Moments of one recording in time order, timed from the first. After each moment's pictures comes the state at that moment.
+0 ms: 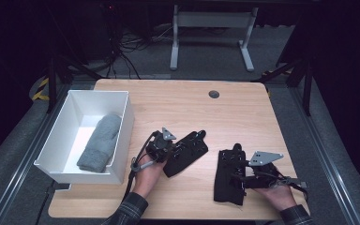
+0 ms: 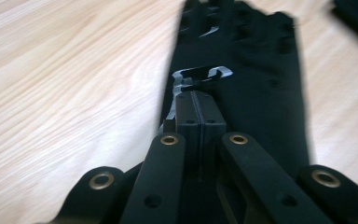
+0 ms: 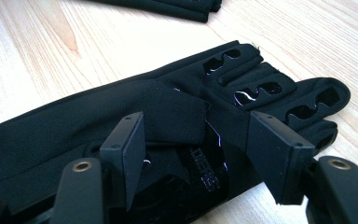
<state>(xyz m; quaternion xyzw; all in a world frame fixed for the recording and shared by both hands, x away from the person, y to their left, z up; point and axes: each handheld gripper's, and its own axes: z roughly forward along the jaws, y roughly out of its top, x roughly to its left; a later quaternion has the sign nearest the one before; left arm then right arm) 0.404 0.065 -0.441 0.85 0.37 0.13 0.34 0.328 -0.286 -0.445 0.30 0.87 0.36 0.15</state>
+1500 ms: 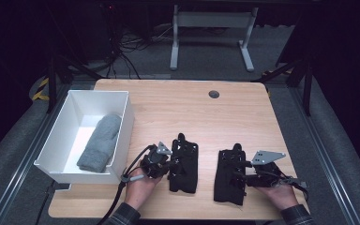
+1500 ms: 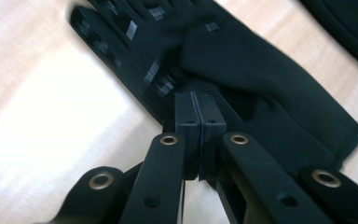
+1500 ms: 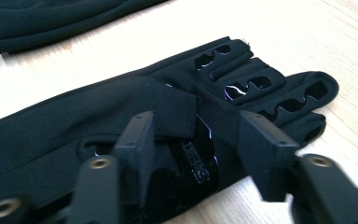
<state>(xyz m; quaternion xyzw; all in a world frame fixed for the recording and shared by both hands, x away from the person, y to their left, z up) 0.364 0.077 -0.438 0.87 0.34 0.06 0.34 0.329 -0.293 -0.443 0.31 0.87 0.35 0.15</state>
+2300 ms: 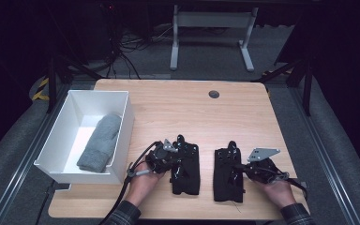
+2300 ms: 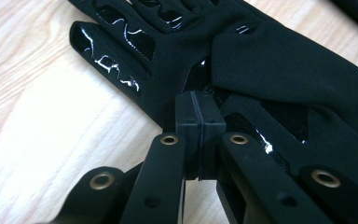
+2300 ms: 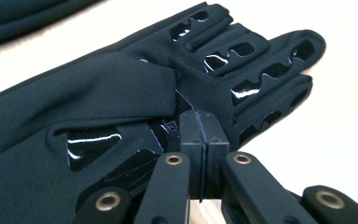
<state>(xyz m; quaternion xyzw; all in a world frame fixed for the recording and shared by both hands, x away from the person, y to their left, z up) 0.380 0.063 -0.453 0.90 0.30 0.05 0.32 0.344 -0.288 -0.451 0.31 0.88 0.33 0.14</state>
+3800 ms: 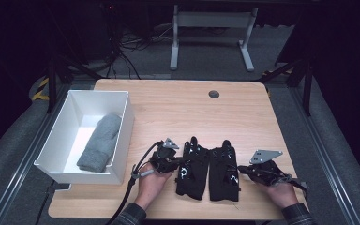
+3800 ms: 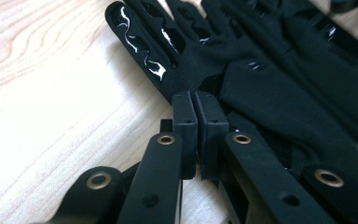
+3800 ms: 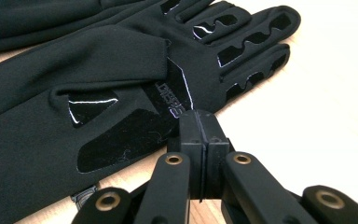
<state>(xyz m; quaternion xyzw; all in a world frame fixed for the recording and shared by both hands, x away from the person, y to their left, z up) 0.379 0.055 -0.451 0.85 0.35 0.00 0.40 0.336 -0.295 -0.449 0.31 0.89 0.32 0.14</state>
